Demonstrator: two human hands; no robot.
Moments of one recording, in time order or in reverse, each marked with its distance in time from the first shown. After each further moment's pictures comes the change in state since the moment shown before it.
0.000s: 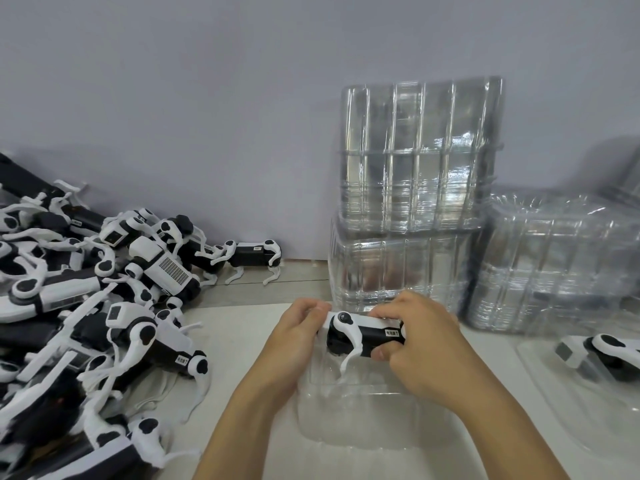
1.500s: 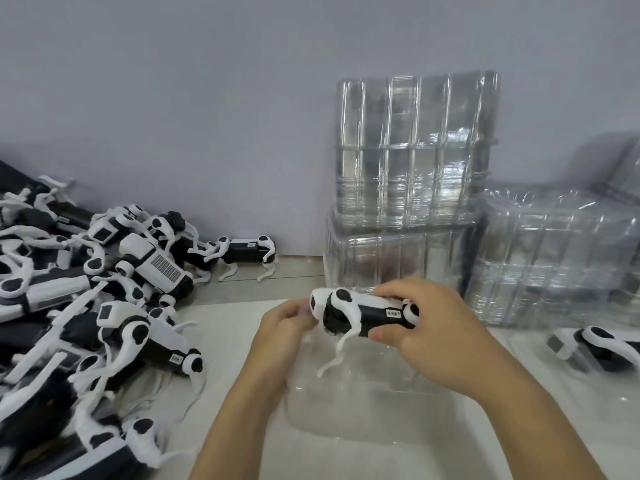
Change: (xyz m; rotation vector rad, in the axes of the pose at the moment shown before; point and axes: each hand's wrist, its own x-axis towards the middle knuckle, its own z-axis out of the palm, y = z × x) left_hand -0.002 0.005 -0.008 0.074 0.062 -0.076; right_hand -0.001 0.004 -0.021 0.152 0.018 -0.021
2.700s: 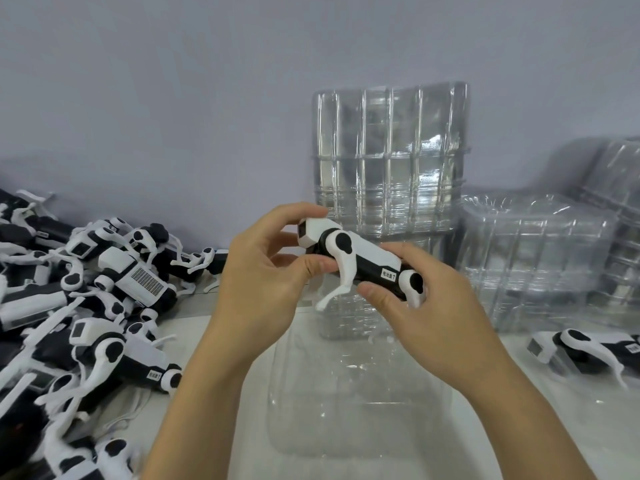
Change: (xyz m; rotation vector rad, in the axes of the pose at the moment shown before) left_hand -0.034 0.095 0.013 0.118 -0.022 0.810; right_hand -0.002 -0.012 -0.020 0.331 0.251 -0.231
